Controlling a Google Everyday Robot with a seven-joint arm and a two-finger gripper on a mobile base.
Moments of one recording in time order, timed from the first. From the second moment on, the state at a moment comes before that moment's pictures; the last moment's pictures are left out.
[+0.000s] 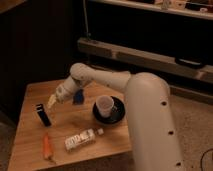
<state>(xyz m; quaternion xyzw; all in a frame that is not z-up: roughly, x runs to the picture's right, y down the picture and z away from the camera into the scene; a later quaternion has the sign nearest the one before) -0.297 0.089 0.764 -0.60 -0.12 0.47 0.64</state>
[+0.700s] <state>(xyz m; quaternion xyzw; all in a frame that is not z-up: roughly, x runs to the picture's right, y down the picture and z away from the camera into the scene) -0.352 0.146 0.731 -0.65 -0.13 0.40 0.64</state>
